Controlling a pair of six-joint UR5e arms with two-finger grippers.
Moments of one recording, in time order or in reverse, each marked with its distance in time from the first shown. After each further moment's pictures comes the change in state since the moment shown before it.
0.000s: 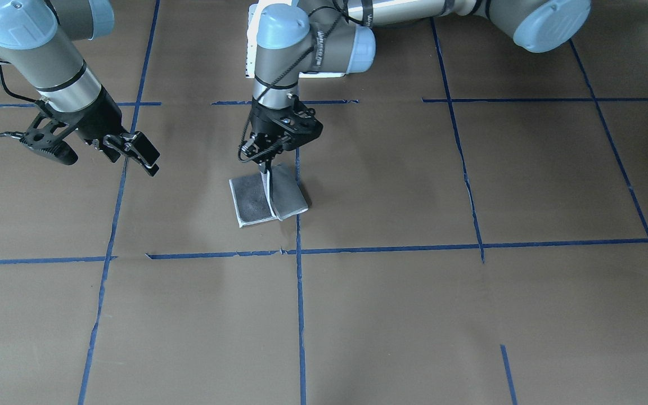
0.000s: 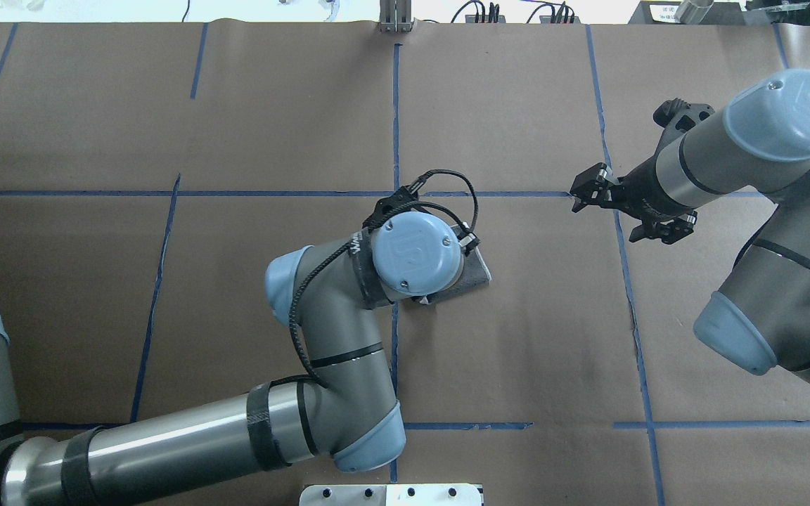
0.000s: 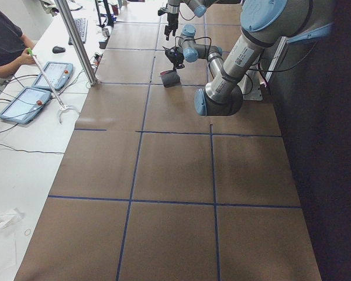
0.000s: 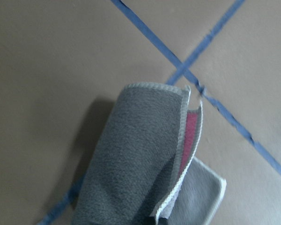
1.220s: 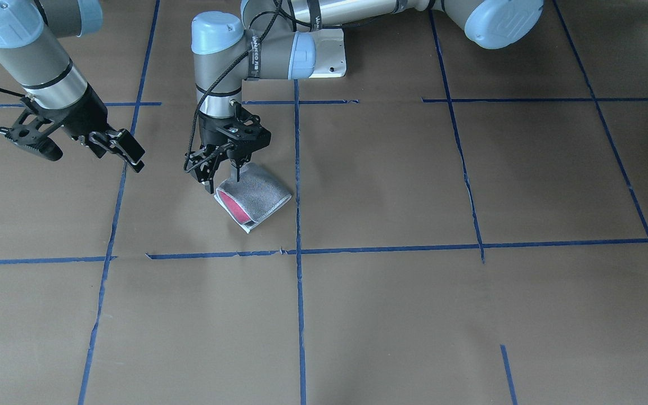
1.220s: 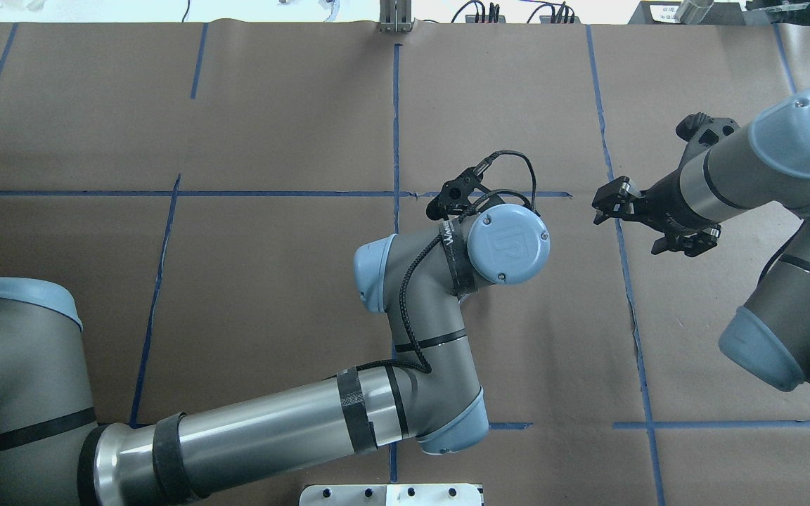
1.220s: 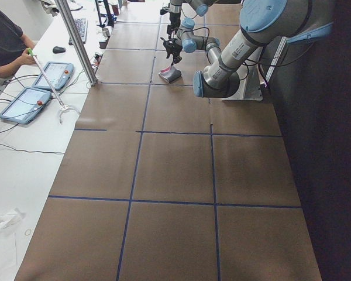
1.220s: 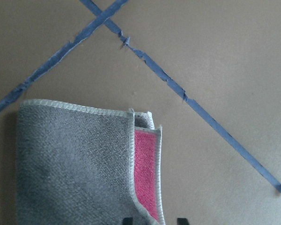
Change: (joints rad) left arm -0.008 -0.183 0.233 -0.051 0.111 -0.004; right arm 0.000 -0.088 0.045 0.009 -0.003 -0.007
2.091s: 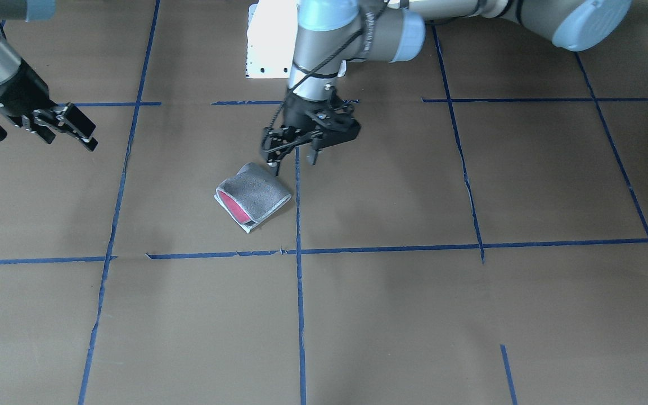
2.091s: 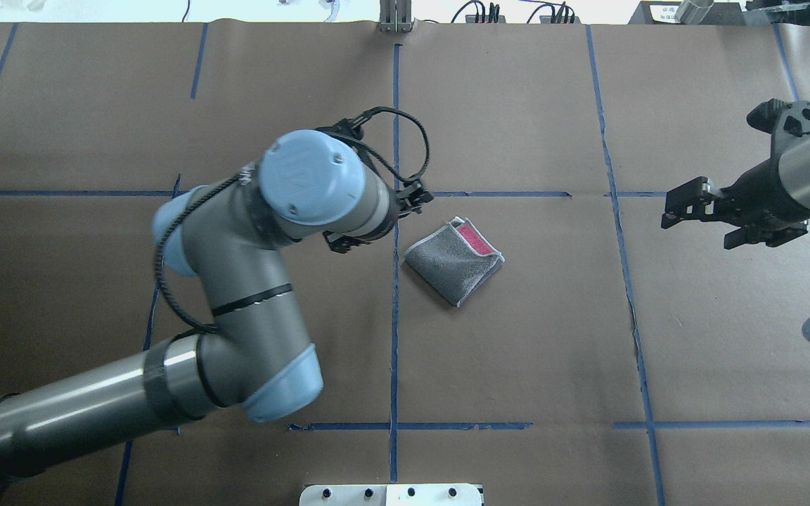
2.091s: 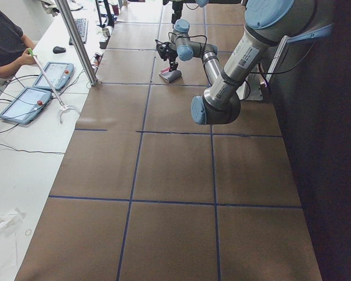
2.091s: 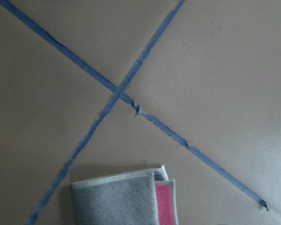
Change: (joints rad) left arm -0.164 0.418 -0.567 0.154 -0.288 0.358; right arm 0.178 -0.126 0.057 -0.009 0.171 -0.367
